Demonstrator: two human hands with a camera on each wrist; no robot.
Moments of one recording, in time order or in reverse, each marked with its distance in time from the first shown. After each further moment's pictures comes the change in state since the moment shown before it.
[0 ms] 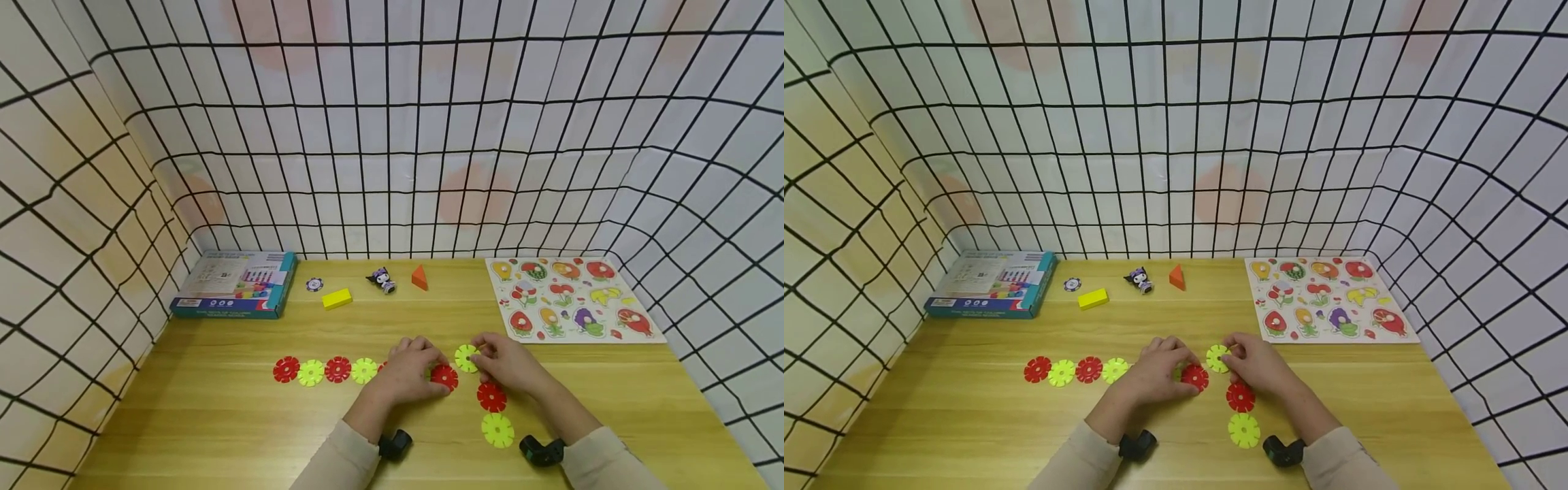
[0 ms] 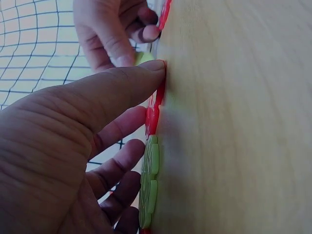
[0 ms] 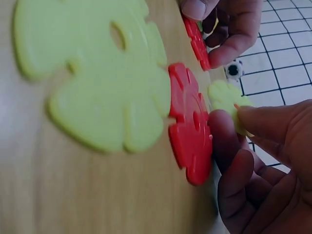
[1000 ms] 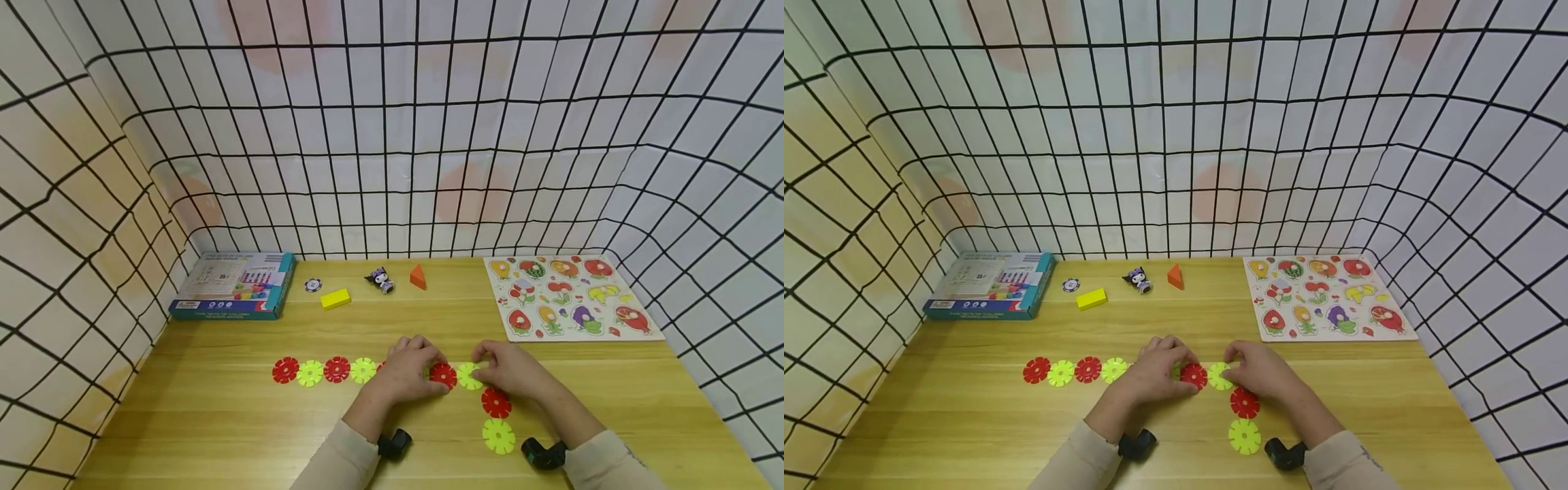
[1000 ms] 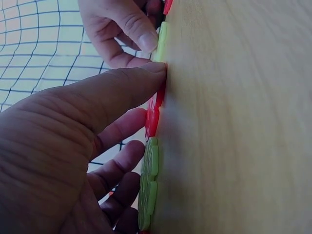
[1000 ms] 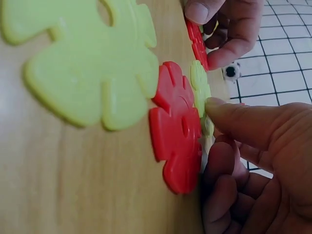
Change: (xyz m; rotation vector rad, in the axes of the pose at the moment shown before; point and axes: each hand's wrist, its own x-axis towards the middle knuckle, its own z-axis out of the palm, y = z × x) left_hand 0.000 0.001 0.000 -0.019 0.010 -0.002; right_hand -0.010 0.004 -0.004 -0.221 -0.026 -0.039
